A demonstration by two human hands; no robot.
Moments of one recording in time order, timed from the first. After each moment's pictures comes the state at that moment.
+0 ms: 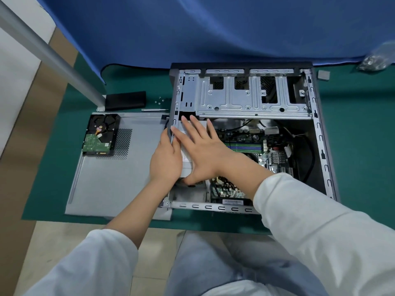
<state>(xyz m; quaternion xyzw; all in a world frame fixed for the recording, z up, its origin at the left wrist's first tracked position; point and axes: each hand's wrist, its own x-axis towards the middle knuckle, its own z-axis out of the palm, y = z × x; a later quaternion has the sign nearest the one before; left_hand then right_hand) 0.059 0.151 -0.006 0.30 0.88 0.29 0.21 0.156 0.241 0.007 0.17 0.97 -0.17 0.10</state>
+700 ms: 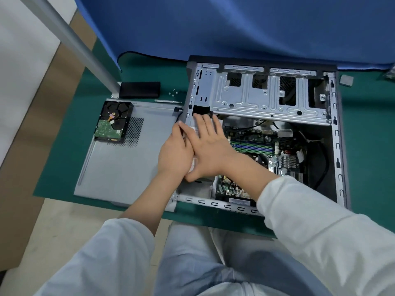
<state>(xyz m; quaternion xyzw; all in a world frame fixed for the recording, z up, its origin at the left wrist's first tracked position) 0.061 0.150 -0.001 0.30 0.90 0.25 0.19 0.145 0.231 0.011 0.18 0.97 -0.15 0.09</state>
